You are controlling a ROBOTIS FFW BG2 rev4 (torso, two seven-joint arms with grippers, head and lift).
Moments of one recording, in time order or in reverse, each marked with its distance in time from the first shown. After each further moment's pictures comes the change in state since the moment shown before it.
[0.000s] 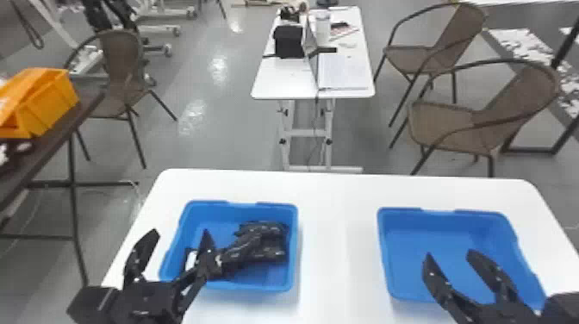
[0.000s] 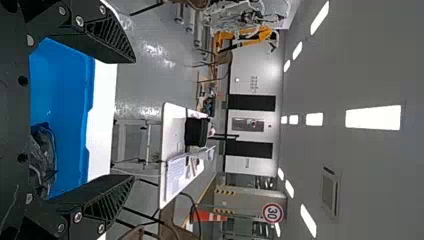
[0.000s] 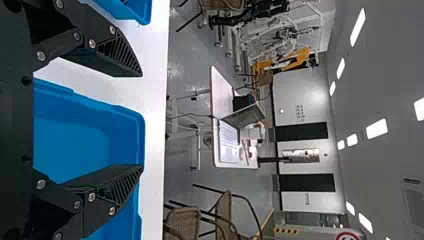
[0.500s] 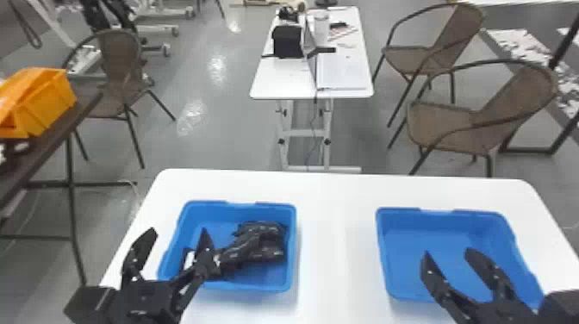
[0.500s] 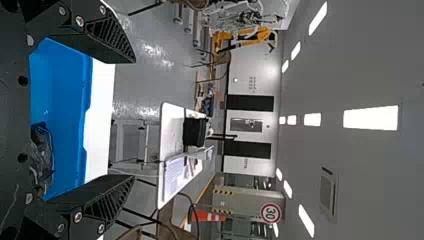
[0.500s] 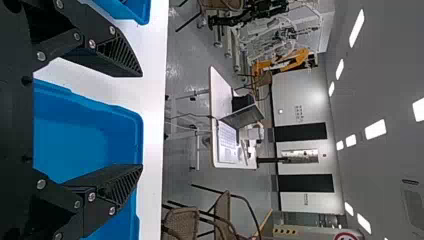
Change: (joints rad) left arm -0.002 0.000 0.000 0.000 0.000 -0.006 0.001; right arm -0.004 0.000 0.000 0.000 0.002 0.000 0.001
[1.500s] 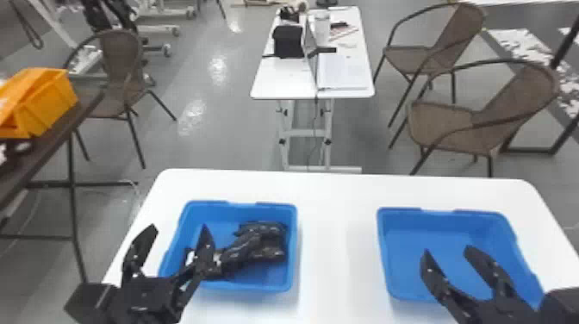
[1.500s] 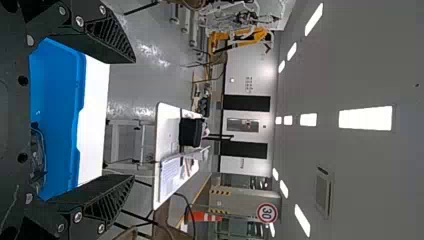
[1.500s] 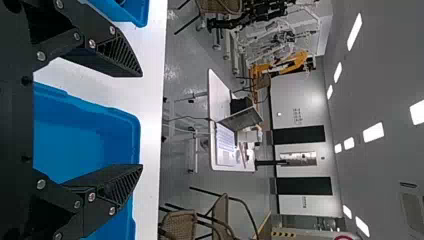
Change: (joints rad) left arm -0.009 0.000 0.000 0.001 0.000 -0.006 0.000; right arm -0.007 0.000 0.000 0.001 0.001 0.000 0.011
